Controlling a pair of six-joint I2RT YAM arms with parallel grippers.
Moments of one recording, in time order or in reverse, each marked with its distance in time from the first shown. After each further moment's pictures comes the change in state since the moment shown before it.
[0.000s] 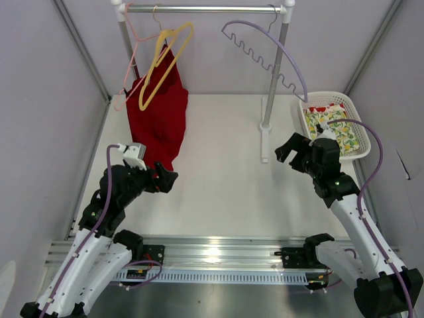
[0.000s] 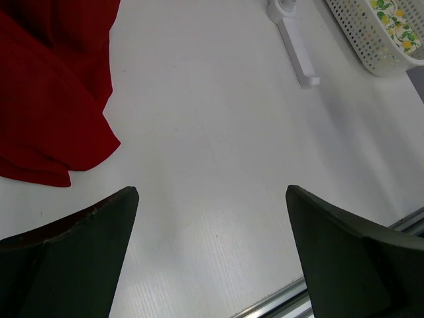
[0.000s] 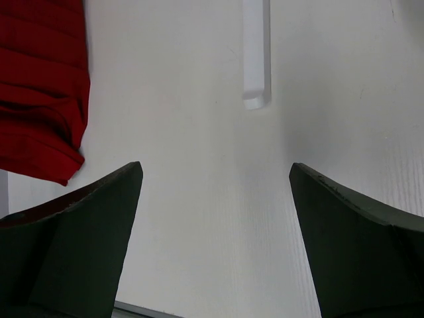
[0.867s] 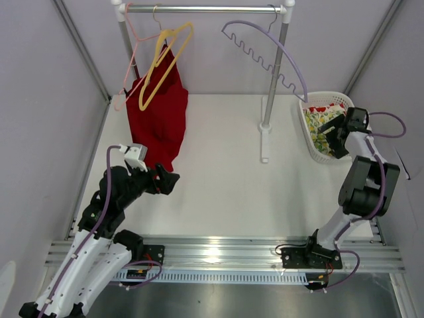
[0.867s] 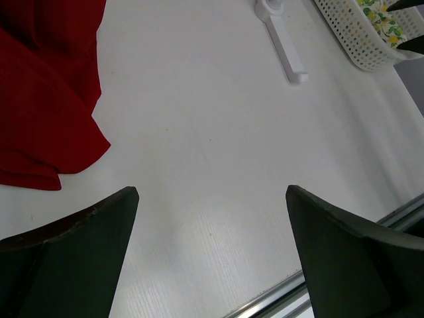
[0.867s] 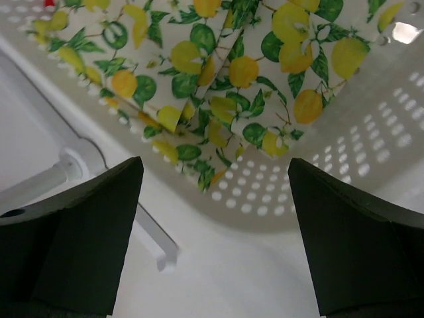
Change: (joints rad) left arm -0.018 -0.013 0.000 0.000 0.019 0.000; right arm -0.534 0.795 0.427 -0.015 -0.034 0.136
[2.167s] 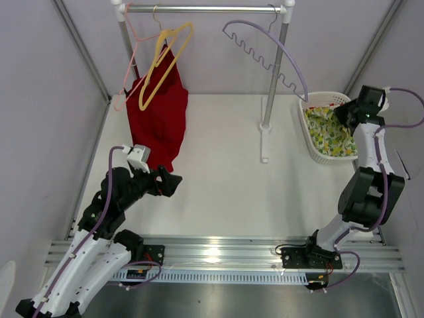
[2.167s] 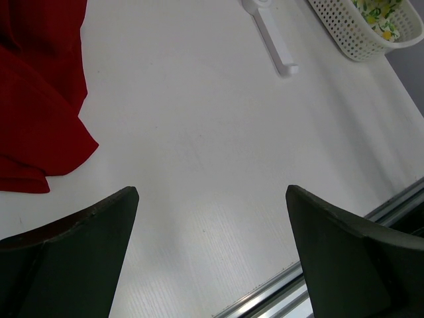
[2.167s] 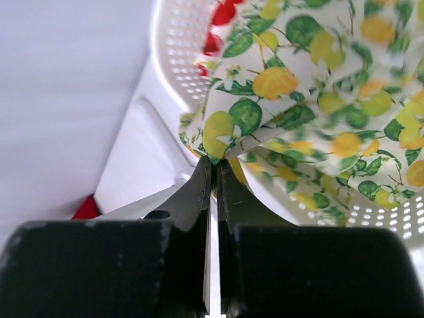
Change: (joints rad) left arm -0.060 -0.003 0.000 0.000 -0.020 0.000; right arm 0.003 0.003 0.221 0.043 -0.018 0.119
